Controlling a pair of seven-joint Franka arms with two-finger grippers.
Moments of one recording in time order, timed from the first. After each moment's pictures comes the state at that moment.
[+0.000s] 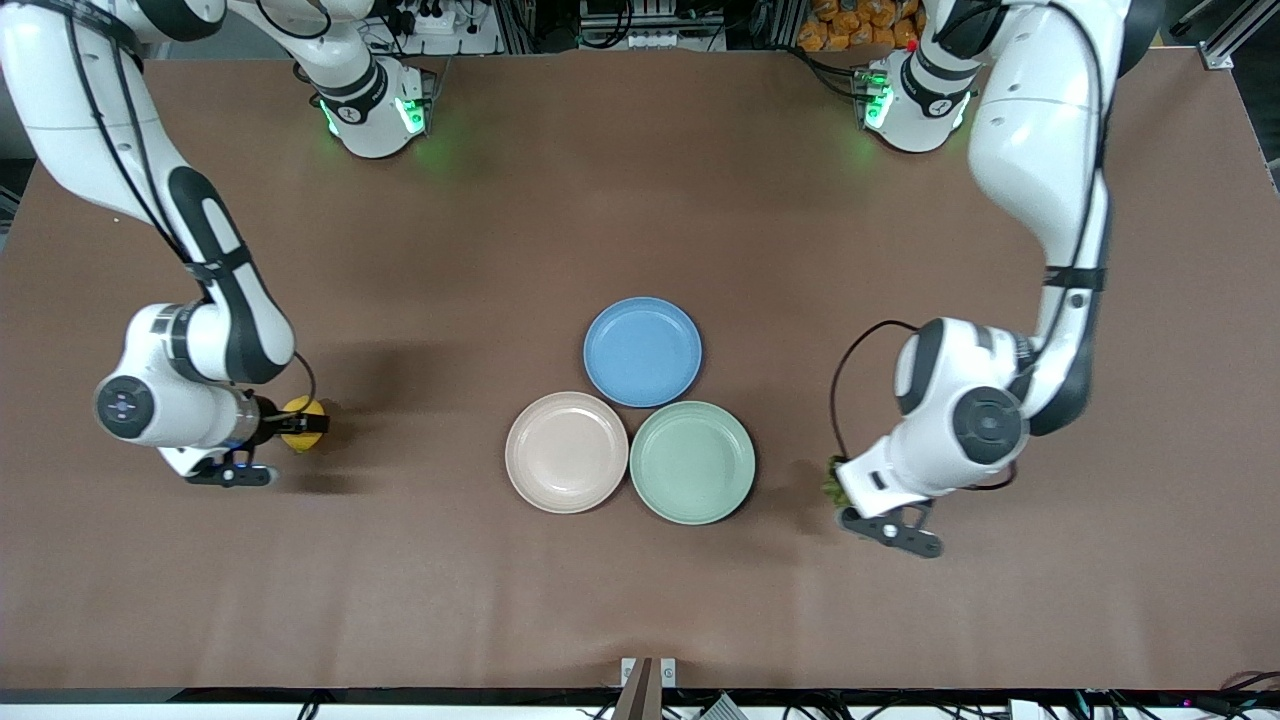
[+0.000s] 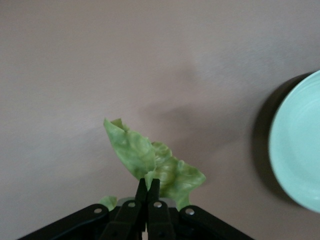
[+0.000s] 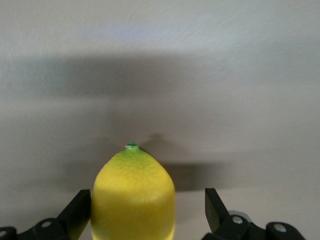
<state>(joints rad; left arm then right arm) -0.30 0.79 0.02 -1.26 -0.06 2.10 0.09 -0.14 0.63 0.07 -1.76 -0.07 2.23 0.01</state>
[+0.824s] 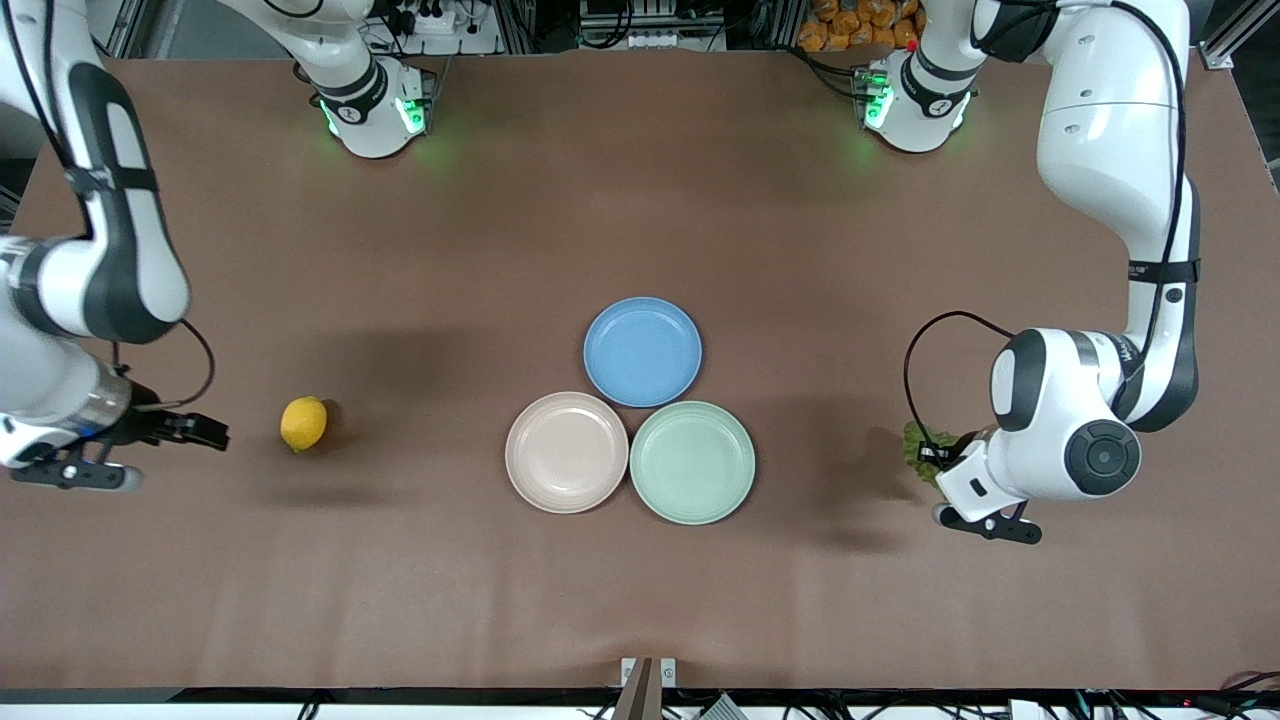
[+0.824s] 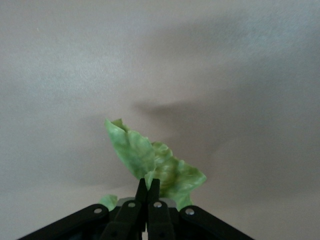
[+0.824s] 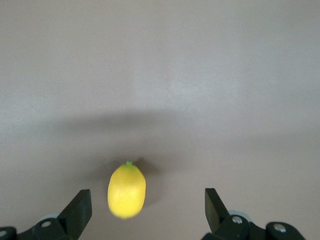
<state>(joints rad) -0.18 0.76 0.05 -1.32 -0.06 1.91 0.10 -0.19 0.40 0.07 -1.67 -0.07 2.12 0.01</state>
